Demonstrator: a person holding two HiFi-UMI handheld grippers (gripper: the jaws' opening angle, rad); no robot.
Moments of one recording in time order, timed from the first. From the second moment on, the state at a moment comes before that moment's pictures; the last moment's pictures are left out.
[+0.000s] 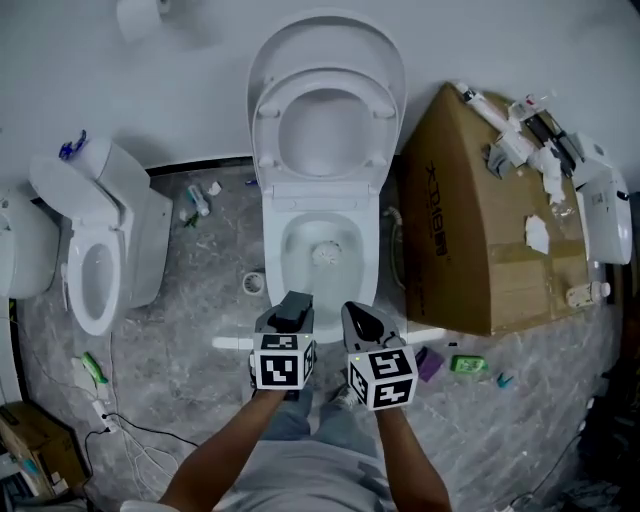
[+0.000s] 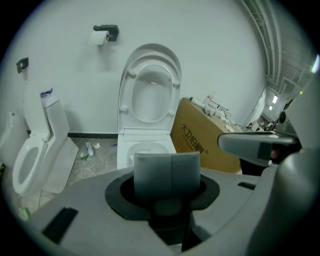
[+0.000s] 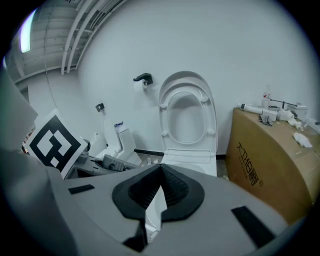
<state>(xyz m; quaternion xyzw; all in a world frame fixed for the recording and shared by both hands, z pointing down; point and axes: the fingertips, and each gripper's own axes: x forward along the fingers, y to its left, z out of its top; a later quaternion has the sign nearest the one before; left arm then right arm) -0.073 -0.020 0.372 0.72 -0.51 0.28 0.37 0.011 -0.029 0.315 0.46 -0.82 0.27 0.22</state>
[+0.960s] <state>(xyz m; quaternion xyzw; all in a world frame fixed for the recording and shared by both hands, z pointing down) -0.053 0.003 0.197 0.79 -0.55 0.17 0.22 0.006 0.006 0.180 0.44 -0.87 0.18 0.15</state>
